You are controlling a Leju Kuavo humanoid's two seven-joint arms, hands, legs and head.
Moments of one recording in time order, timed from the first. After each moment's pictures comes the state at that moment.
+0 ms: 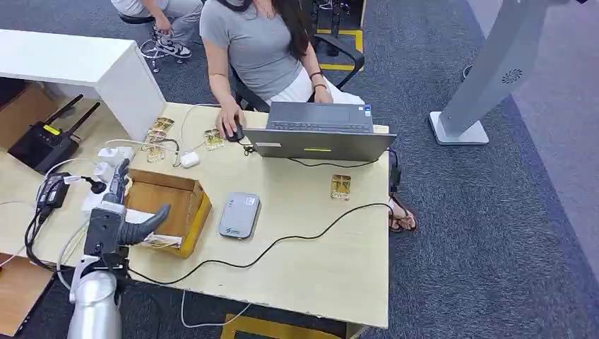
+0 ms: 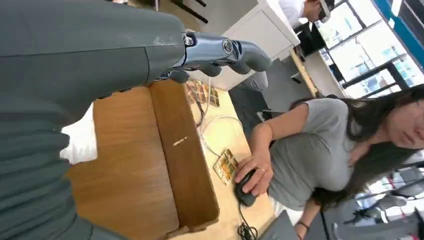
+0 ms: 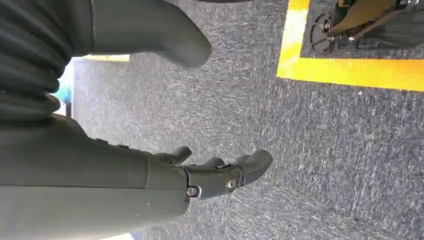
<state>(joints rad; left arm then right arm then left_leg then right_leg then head) -0.15 -0.08 0.37 -1.43 -0.51 -0.10 -0.46 -0.03 0.13 -0.69 -0.20 0.93 -0.16 0.09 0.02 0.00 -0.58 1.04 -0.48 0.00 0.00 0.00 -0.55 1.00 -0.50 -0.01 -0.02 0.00</state>
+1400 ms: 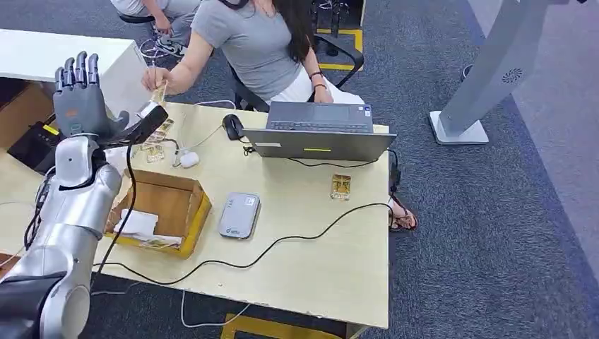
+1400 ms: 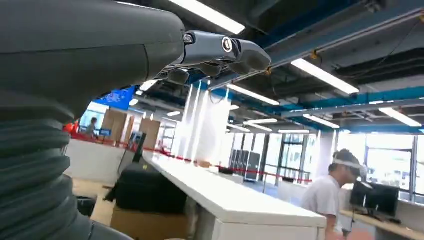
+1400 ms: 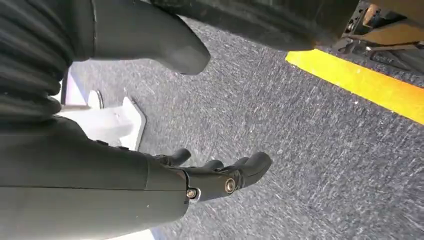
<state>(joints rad) -0.79 0.23 0.04 -0.77 -1.41 0.55 -0.01 -0.04 0.16 -0.58 -0.20 1.16 -0.13 0.11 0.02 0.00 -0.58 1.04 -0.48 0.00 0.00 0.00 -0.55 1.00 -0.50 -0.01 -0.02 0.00</state>
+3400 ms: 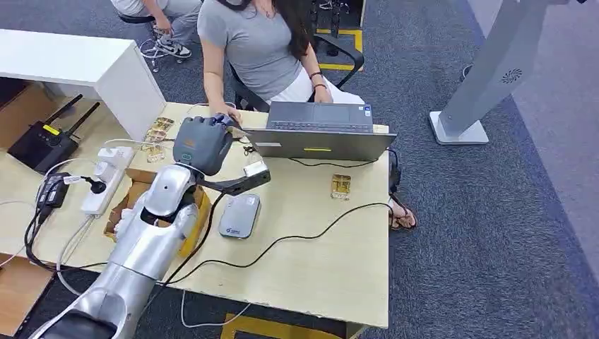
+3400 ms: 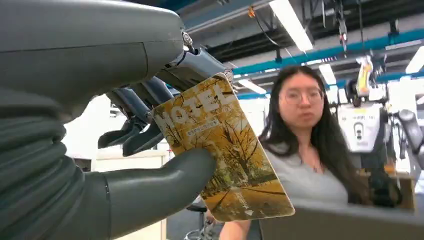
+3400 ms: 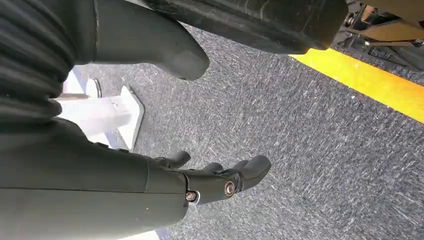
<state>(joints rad) -0.58 0.05 -0.30 -1.16 -1.39 0.32 -0.03 -0.04 0.17 -0.57 -0.20 1.19 -0.13 0.12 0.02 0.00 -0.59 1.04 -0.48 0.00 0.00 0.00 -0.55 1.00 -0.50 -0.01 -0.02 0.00</state>
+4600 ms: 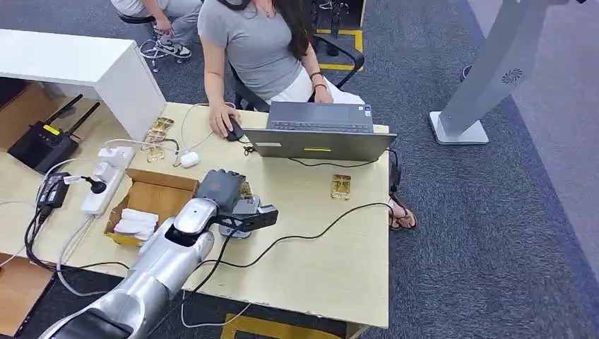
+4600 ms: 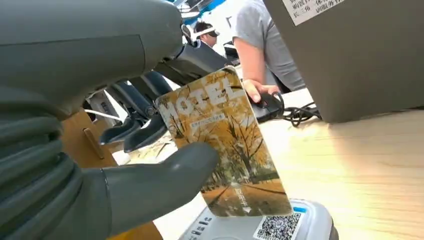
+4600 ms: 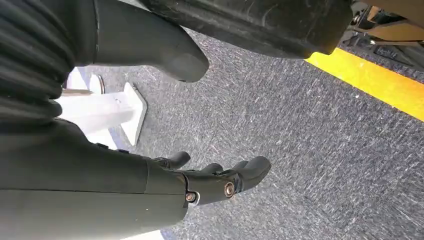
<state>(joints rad) -0.58 0.00 -0.40 -0.78 -1.44 0.09 0.07 -0.04 0.18 -0.58 -0.20 1.21 -0.13 0.13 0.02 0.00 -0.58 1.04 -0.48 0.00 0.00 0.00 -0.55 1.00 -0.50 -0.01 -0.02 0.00</state>
